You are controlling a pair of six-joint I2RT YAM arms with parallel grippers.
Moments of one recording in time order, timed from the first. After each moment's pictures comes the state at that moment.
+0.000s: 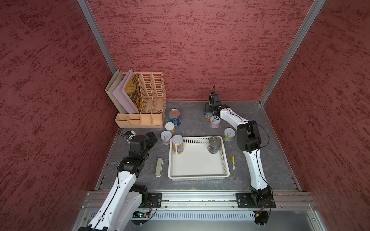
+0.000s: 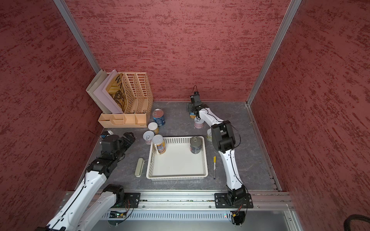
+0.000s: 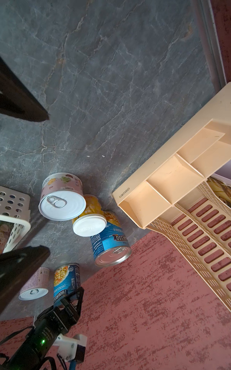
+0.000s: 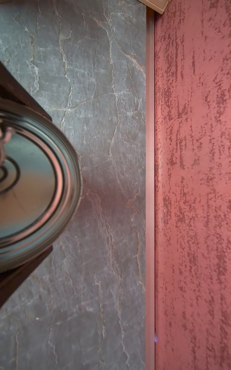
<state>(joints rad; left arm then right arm) -0.12 0.75 0.54 -0.36 -0.18 -0.89 0.34 2.38 2.01 -0.33 0.18 0.27</state>
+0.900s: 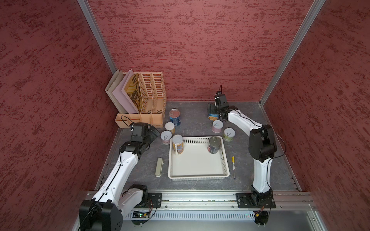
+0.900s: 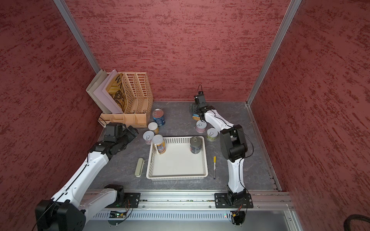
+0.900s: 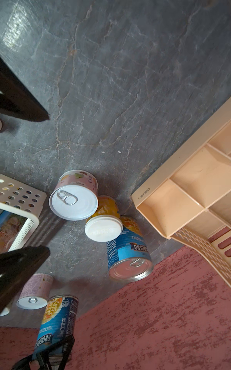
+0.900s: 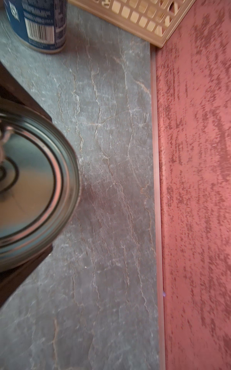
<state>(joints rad) -0.10 1.04 0.81 -0.55 -0.05 -0.84 0.36 2.04 1.71 -0.34 0.19 0.30</state>
